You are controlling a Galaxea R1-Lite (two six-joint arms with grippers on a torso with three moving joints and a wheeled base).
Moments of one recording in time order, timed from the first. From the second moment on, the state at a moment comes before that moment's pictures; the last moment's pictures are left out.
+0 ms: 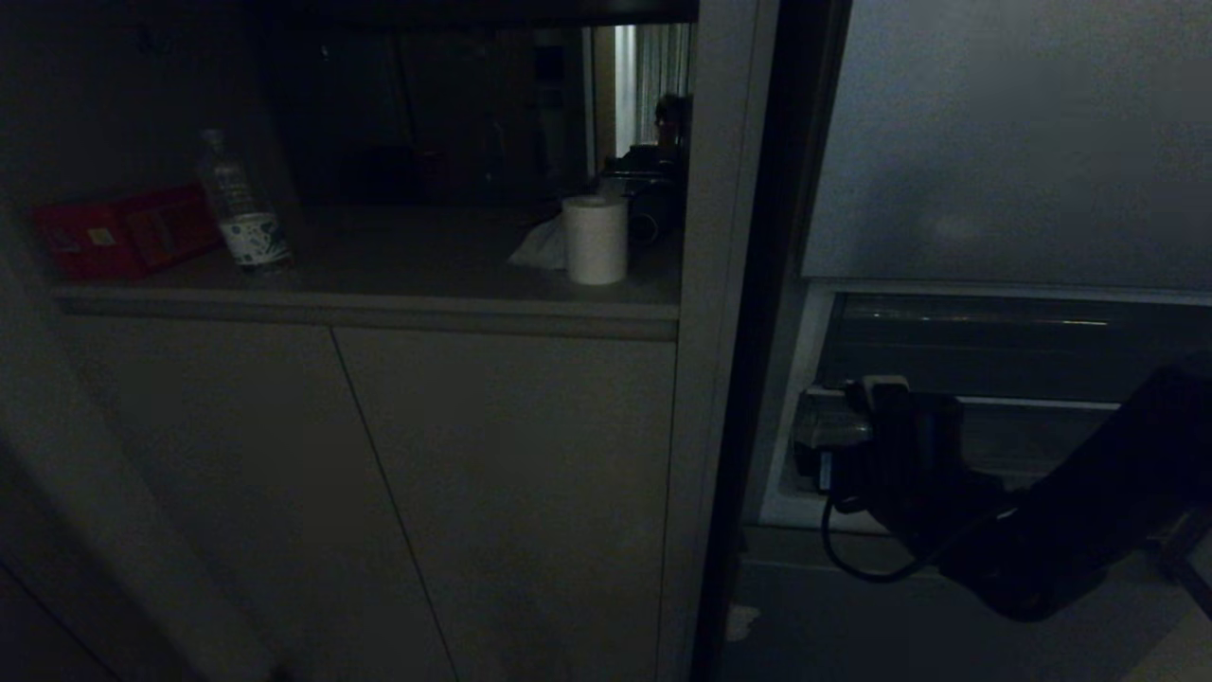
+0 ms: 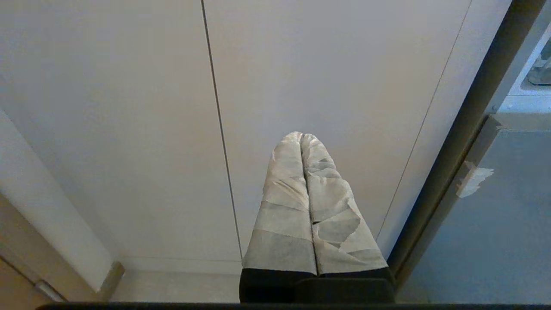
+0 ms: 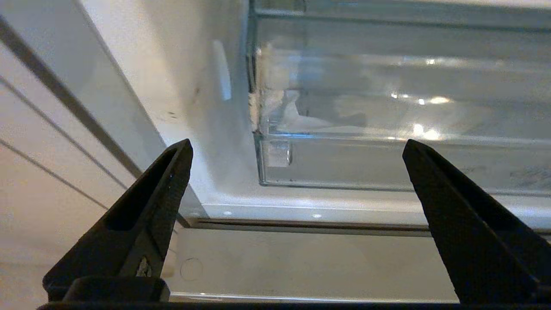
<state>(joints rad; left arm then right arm) 0.00 0.00 0.00 0.00 0.00 -0.01 0.35 2.09 -0.74 -0.99 -0.42 0.13</state>
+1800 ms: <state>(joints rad) -0.01 0.00 0.00 0.00 0.00 -0.01 0.35 2.22 -0.83 -1.05 -0.42 0.23</state>
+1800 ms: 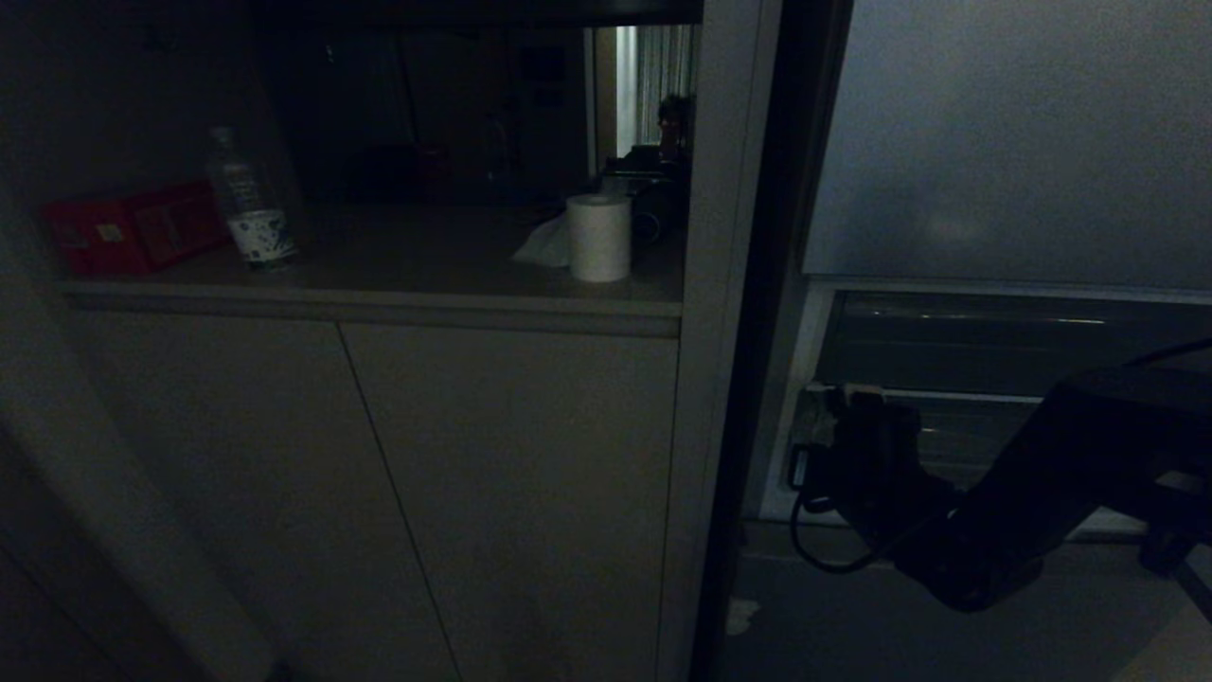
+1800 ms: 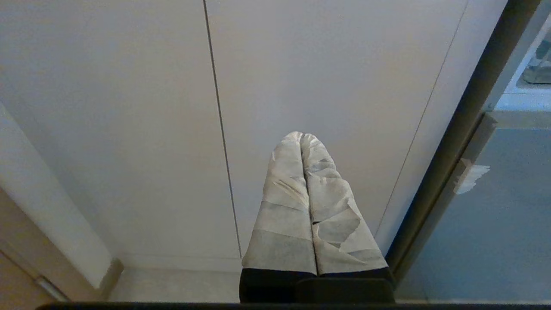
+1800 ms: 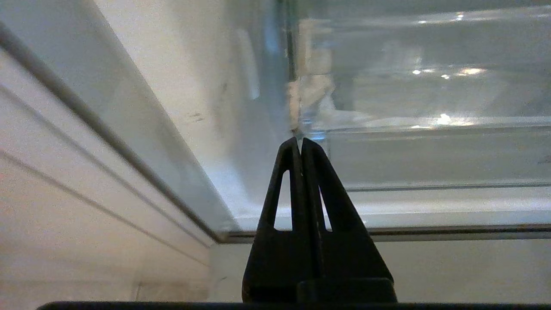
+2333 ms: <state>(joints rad) 0.00 0.00 0.00 0.00 0.00 -0.01 0.35 2.22 -0.85 -1.04 -0.42 0.22</state>
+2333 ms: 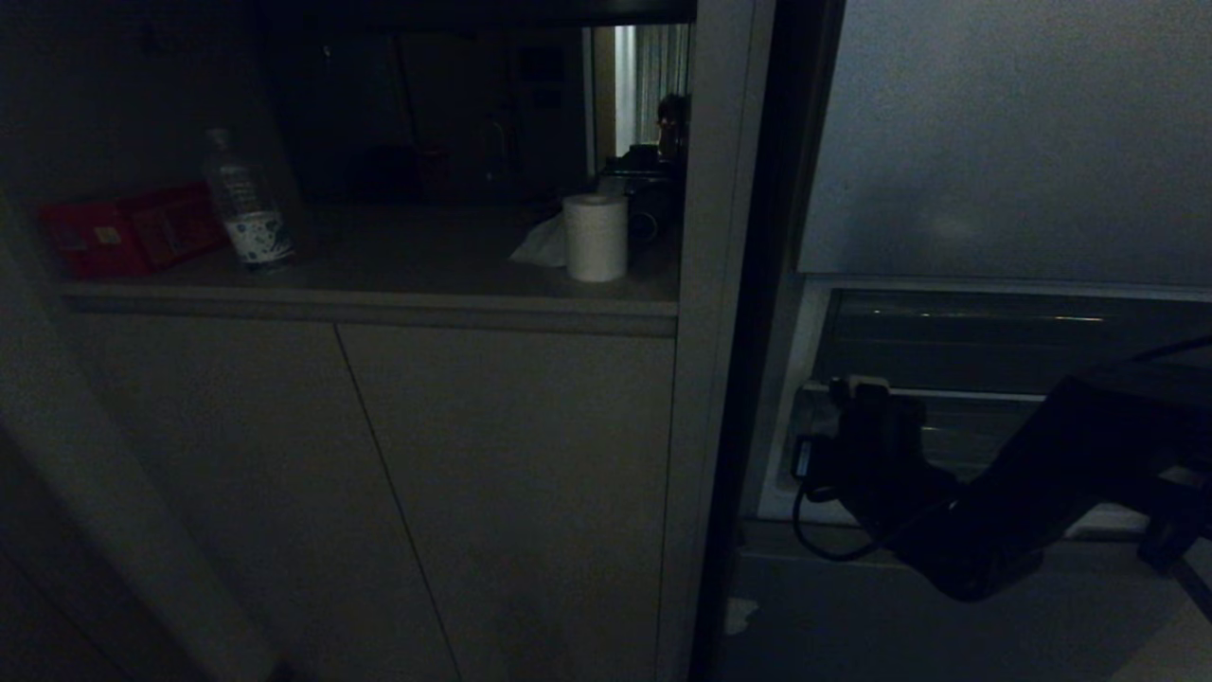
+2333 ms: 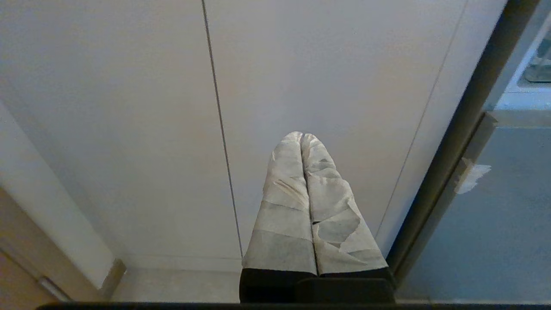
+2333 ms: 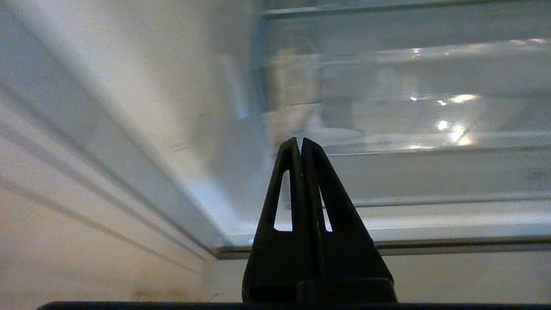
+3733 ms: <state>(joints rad) 0.00 0.00 0.00 0.00 0.00 -0.01 0.31 2.24 -0.87 -1.04 -0.42 0.22</state>
